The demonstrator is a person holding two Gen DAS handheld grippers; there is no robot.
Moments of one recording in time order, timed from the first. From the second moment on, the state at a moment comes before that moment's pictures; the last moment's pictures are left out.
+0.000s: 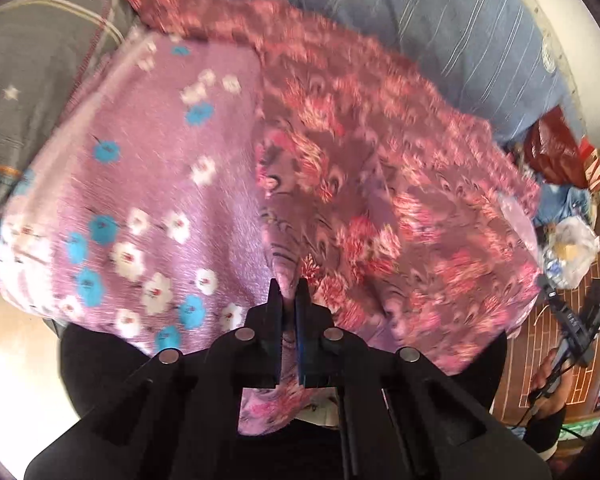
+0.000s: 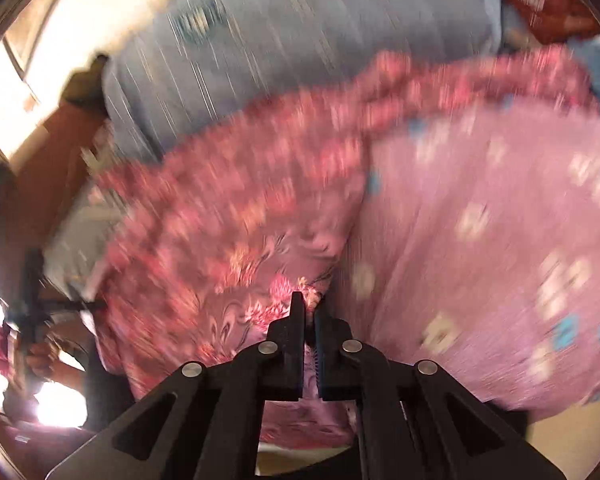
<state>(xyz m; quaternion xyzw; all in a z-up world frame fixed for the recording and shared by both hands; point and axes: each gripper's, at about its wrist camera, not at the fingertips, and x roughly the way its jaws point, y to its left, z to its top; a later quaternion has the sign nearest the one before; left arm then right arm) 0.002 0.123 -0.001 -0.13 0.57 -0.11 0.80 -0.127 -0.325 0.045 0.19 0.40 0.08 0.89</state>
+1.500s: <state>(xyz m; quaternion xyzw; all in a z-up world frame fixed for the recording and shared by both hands) 0.218 0.011 -0.037 -0.03 0.49 -0.11 0.86 -0.016 -0.592 0.012 0.40 0.30 -0.29 0.82</state>
